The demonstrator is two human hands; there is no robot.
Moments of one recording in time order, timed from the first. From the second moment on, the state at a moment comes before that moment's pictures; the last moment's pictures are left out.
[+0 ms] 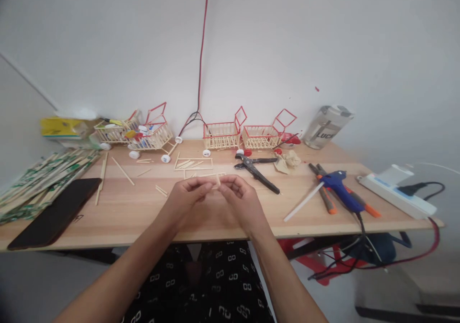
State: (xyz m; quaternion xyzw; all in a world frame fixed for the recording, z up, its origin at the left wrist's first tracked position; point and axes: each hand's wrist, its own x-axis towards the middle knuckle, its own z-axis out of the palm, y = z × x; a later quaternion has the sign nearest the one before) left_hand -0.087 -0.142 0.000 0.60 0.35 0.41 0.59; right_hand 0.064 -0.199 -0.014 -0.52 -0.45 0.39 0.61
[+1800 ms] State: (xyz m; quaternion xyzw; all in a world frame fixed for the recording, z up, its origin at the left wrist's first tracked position) left_hand -0.112 -0.147 0.027 0.86 0.40 0.32 0.04; right_hand 0.044 -0.192 -0.006 -0.59 -0.61 -0.09 0.52
